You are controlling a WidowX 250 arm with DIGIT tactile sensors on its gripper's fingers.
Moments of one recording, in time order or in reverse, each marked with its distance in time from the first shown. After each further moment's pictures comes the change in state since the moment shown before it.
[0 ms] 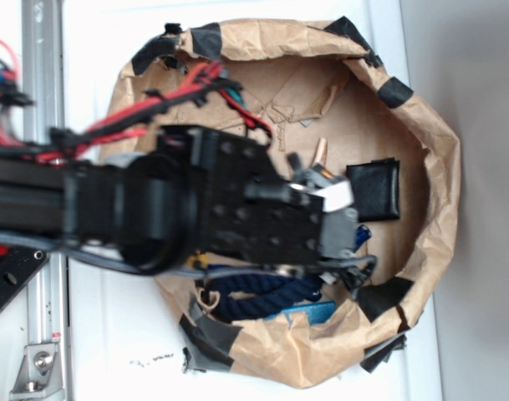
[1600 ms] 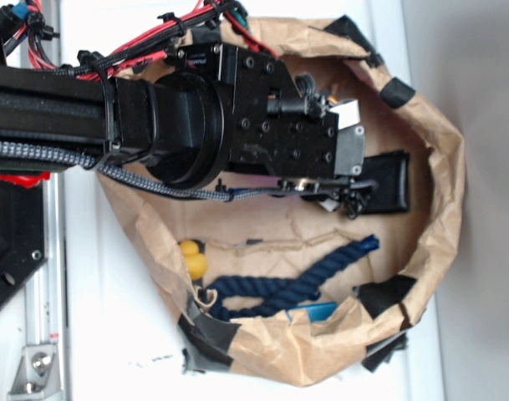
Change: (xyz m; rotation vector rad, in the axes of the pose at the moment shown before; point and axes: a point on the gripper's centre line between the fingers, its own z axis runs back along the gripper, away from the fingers) arm 0.049 0.049 -0.010 0.093 -0.043 -0.036
